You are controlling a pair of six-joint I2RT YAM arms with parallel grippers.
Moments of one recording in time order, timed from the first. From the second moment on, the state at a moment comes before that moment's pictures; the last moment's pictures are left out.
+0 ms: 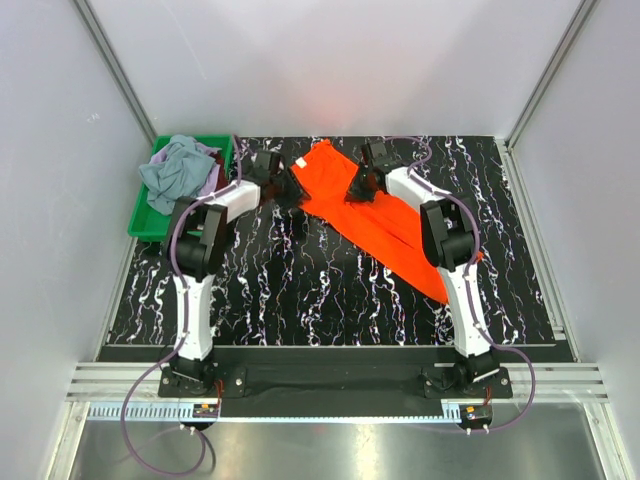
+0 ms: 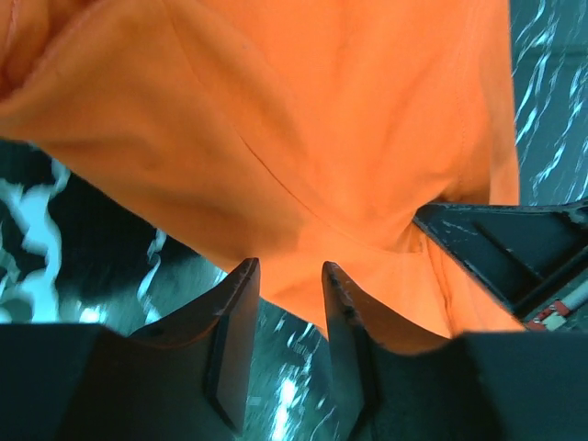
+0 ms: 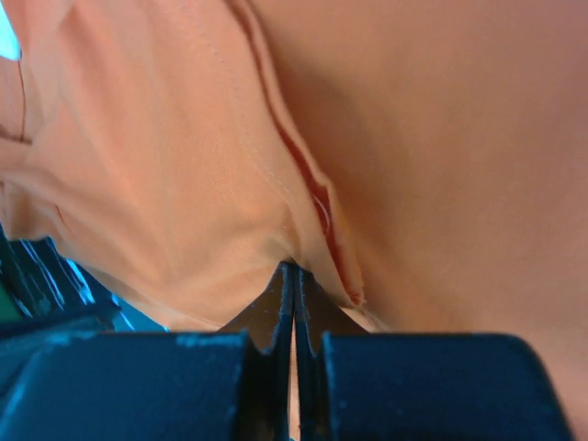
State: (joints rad) left arm -0.29 2.16 1.53 -0.17 0.25 -0.81; right arm 0.37 2.41 1.93 -0.44 -0.14 0.75
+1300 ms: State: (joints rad) left arm -0.34 1.79 1.33 -0.29 0.13 -0.69; right arm 0.29 1.88 1.40 -0.63 -0.09 0.63
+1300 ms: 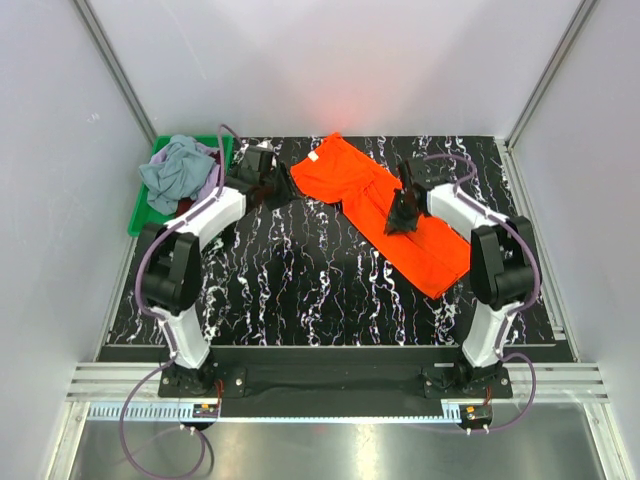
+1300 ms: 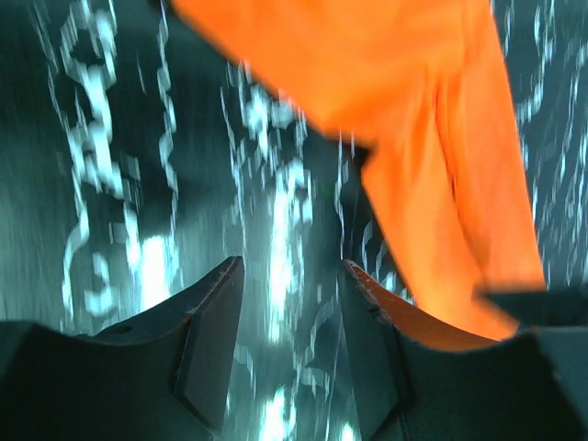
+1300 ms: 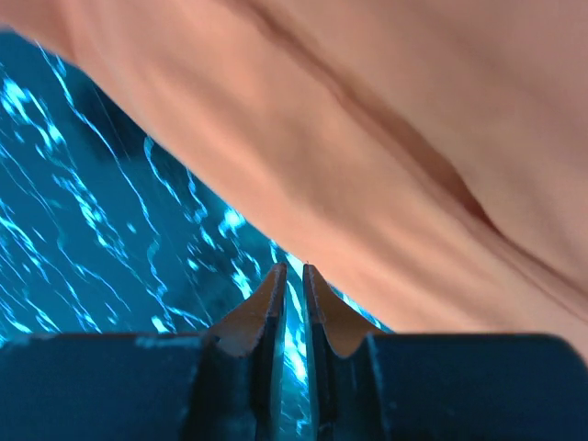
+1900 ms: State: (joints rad) left arm -0.29 2.26 1.69 -0.23 -0.01 -0.80; right arm 0.29 1.62 1.18 -0.56 -0.15 0.57
